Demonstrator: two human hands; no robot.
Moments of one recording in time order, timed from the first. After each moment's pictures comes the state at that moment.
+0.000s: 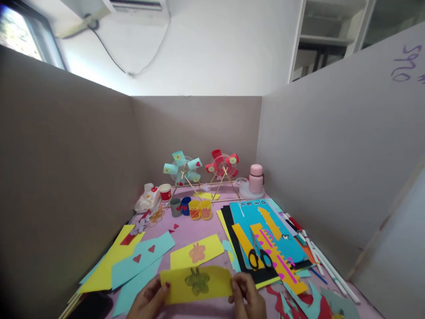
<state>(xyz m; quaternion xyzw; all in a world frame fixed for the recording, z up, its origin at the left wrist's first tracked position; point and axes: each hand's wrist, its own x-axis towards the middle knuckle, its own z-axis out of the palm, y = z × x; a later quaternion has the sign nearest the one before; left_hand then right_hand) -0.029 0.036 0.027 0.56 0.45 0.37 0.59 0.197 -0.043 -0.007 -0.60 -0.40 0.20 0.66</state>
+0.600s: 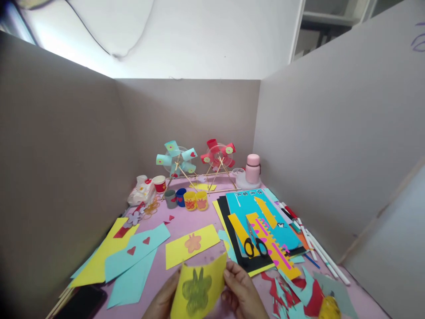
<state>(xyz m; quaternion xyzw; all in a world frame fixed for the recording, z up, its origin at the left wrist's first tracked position) 0.035 0.008 0.038 0.19 0.33 0.40 0.83 0.201 -0.037 0.011 -0.34 -0.19 0.65 0.66</state>
